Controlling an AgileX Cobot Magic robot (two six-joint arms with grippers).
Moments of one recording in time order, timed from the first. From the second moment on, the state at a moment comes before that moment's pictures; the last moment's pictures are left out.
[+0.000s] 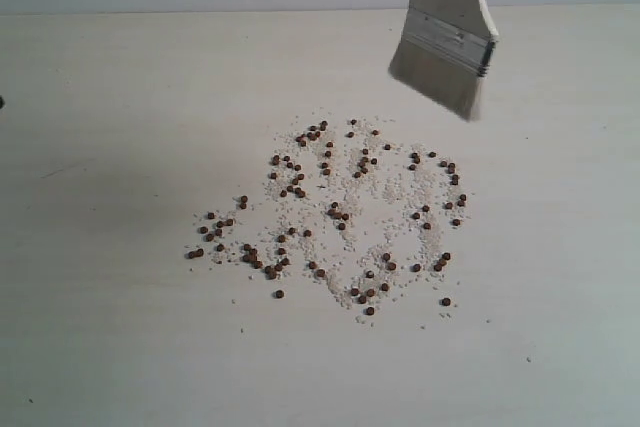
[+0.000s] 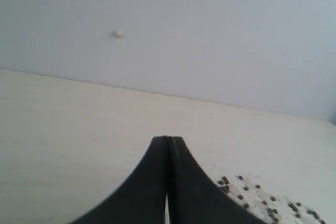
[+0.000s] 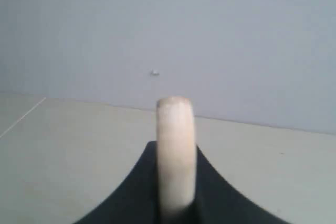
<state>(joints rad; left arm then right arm) 0.22 1.33 -0.07 0.69 -1.21 -0.60 0.22 1.37 -0.99 1.65 0.34 -1.45</state>
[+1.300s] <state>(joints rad) 0.22 0.11 0.00 0.45 -0.13 -0.69 0.24 1.11 -0.80 1.74 0.30 -1.55</state>
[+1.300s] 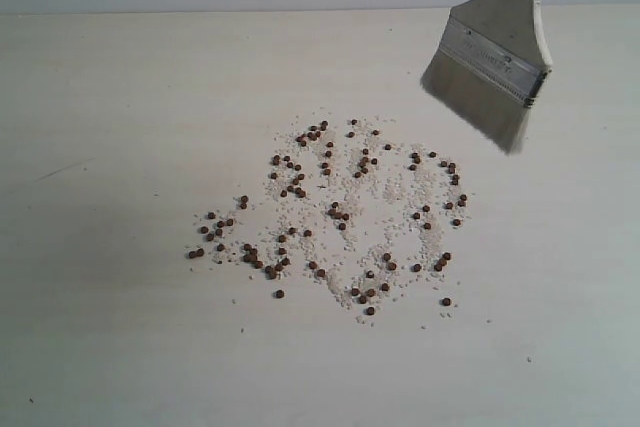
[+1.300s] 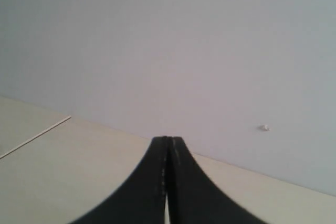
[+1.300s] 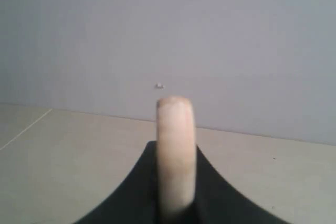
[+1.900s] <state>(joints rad) 0.22 0.07 0.00 0.46 -0.04 -0.71 0.24 1.05 -0.80 1.74 0.21 -1.53</state>
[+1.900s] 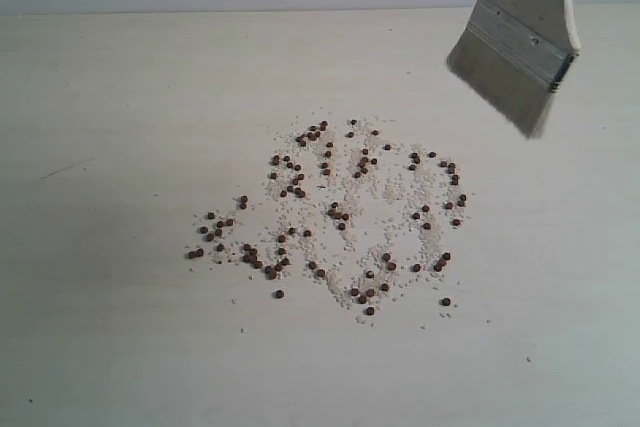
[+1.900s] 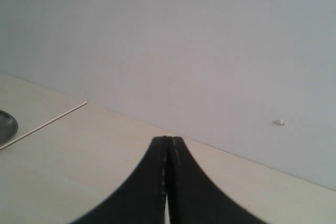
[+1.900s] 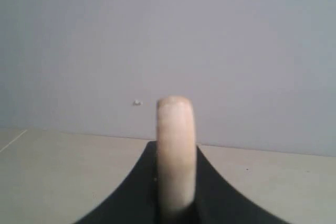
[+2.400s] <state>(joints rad) 0.22 0.07 0.00 0.46 -0.03 -0.71 0.24 0.68 -0.58 1.38 -0.02 -1.22</state>
